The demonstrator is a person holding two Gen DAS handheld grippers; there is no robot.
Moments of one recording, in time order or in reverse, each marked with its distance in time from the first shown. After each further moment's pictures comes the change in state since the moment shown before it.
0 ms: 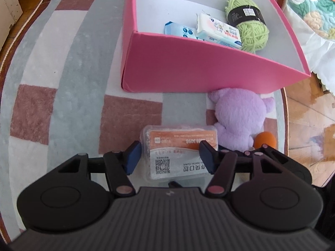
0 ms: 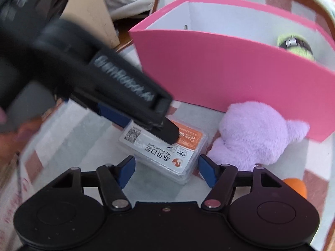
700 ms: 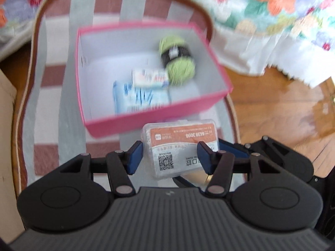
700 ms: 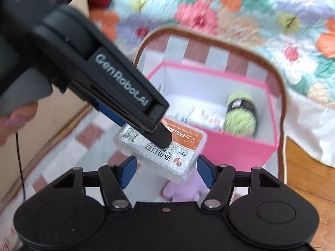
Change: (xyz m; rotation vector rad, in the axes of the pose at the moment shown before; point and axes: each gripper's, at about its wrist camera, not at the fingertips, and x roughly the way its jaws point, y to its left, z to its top) left arm -0.123 -0.091 0.017 0.227 -0.135 -0.045; right arm -0.125 -0.004 0.042 0.020 -0.188 -0.145
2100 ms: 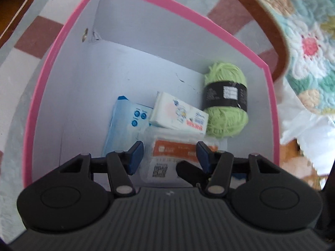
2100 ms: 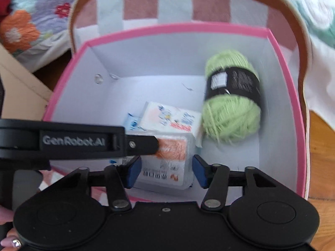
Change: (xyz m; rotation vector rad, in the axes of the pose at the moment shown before) left arm 0.156 0.073 0.047 -0.470 -0.030 -0.060; right arm 0.165 -0.099 0.051 0.261 0.334 0.049
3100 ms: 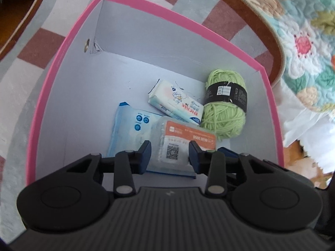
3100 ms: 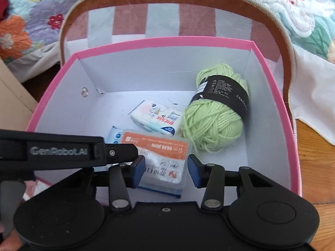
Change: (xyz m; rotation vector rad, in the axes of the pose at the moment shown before) left arm -0.014 -0.003 -0.014 0.082 -0.083 0.004; right arm -0.006 0.002 -0.010 -0.006 -0.145 -0.082
